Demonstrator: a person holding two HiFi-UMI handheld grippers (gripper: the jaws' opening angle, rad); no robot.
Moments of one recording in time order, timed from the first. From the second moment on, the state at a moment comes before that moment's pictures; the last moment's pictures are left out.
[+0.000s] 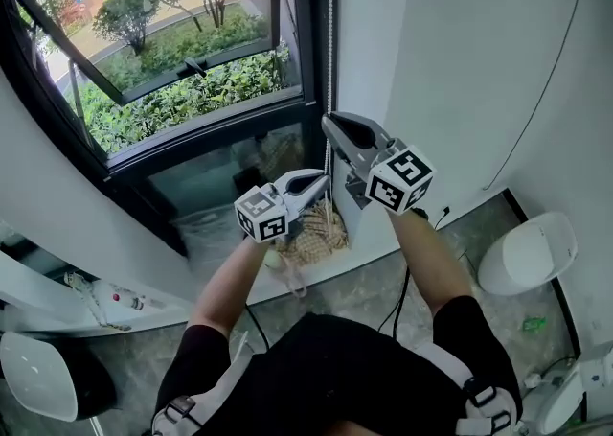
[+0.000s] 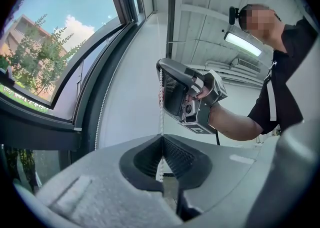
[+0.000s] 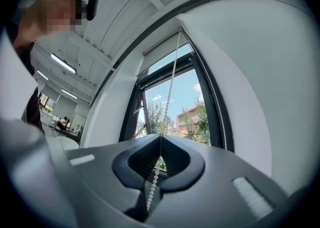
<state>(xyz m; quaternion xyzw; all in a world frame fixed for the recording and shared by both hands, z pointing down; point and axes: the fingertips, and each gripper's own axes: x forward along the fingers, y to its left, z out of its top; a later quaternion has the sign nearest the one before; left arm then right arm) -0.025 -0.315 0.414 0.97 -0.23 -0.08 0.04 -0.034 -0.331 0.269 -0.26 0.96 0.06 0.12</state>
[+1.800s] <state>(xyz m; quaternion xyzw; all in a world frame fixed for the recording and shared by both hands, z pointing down) -0.002 -0.336 0.262 0.97 -0.19 -0.17 -0.03 -0.019 -0.319 0.400 -0.28 0.96 0.02 0.01</state>
